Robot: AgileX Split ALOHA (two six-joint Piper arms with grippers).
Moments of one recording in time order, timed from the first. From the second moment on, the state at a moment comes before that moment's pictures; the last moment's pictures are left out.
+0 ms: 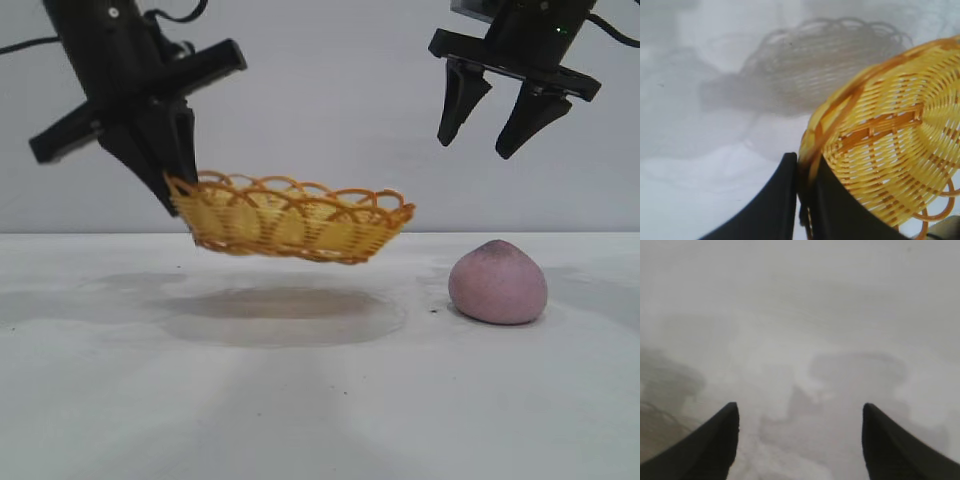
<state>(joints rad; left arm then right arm) -0.28 2.01 -1.39 -0.57 0.93 0.05 0.20 2.02 -1.58 0.41 0.75 -0.33</state>
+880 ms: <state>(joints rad) -0.28 2.04 -1.30 -0.70 0.78 0.09 0.20 2.02 -1.58 0.41 0.74 -0.33</state>
